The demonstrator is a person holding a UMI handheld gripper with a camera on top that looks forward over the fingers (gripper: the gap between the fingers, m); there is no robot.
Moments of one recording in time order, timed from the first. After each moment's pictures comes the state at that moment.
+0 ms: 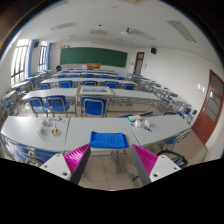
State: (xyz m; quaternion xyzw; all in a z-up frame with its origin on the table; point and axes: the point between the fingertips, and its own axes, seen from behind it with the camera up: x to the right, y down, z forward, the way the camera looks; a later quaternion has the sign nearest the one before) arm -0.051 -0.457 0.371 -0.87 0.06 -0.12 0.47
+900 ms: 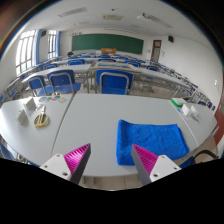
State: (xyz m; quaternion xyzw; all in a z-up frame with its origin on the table) arm -0.119 -0.169 0.032 -0.91 0.01 -0.06 0.42
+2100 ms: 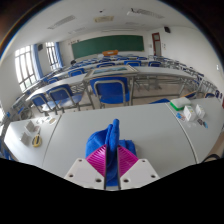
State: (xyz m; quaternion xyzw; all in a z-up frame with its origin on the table) arm -0.004 -0.100 0.068 -0.90 0.03 0.04 0.42
